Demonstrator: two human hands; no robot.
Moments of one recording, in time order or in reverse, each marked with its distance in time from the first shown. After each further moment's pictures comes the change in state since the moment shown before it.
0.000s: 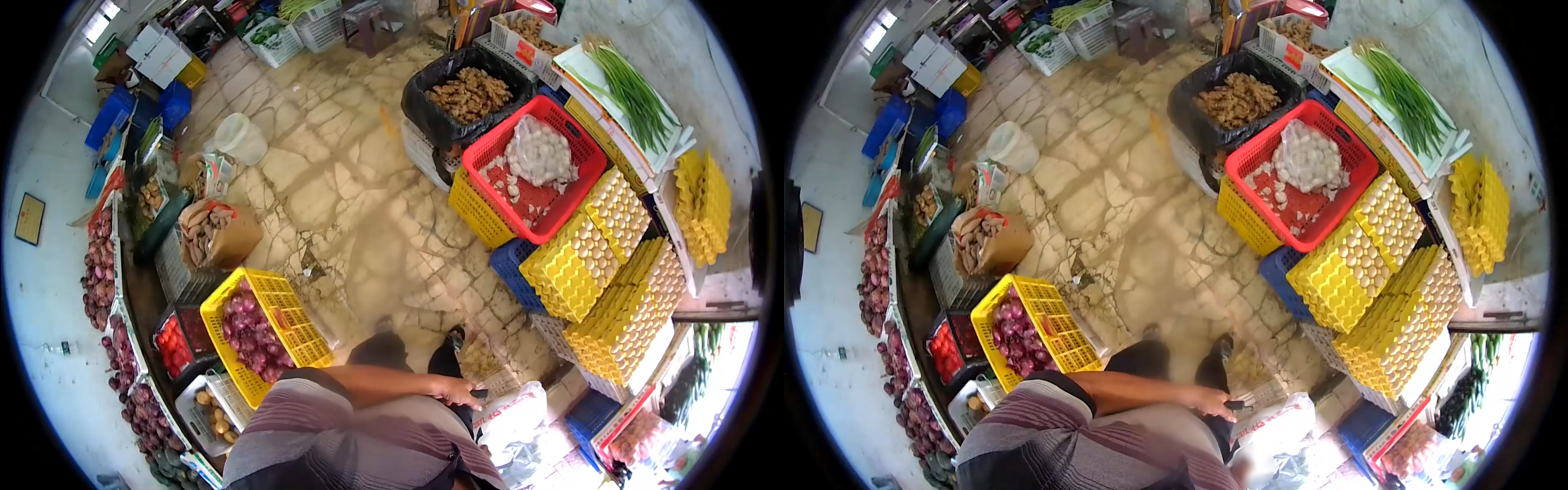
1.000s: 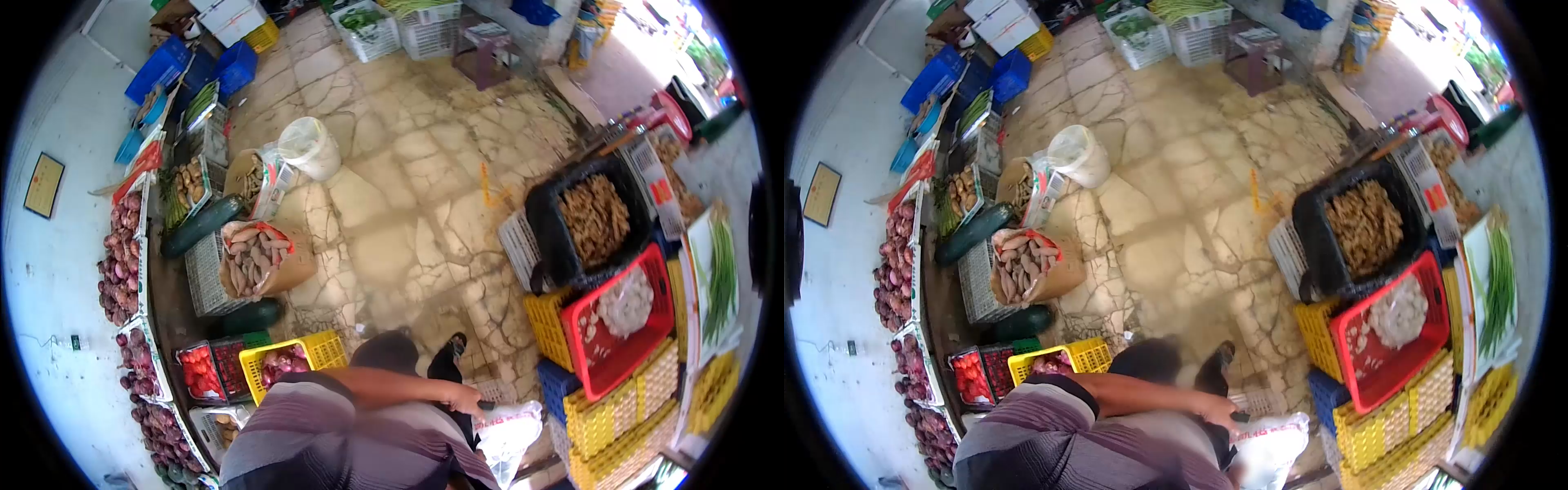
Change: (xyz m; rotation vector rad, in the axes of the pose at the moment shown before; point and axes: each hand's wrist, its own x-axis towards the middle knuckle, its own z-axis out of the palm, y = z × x) left_hand -0.267 0.048 -0.446 0.183 0.162 0.131; right_hand -0.191 -0.359 0.383 0.023 -0.115 -0.037
